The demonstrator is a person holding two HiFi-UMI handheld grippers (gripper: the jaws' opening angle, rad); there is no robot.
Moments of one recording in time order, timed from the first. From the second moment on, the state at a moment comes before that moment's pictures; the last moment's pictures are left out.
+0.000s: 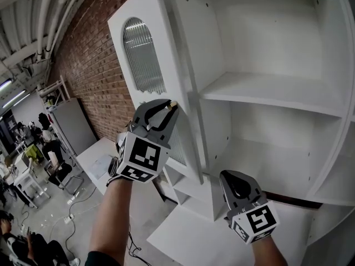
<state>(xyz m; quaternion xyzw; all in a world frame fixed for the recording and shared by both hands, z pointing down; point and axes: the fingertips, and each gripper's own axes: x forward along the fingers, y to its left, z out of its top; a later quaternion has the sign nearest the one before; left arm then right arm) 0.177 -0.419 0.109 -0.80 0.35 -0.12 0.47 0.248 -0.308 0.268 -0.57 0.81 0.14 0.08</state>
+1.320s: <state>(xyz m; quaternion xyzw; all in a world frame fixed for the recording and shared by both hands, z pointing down) 0.056 -0.371 0.108 -0.86 0.22 -0.04 0.46 0.150 -0.324 0.259 -0.60 0.79 0.15 0.06</state>
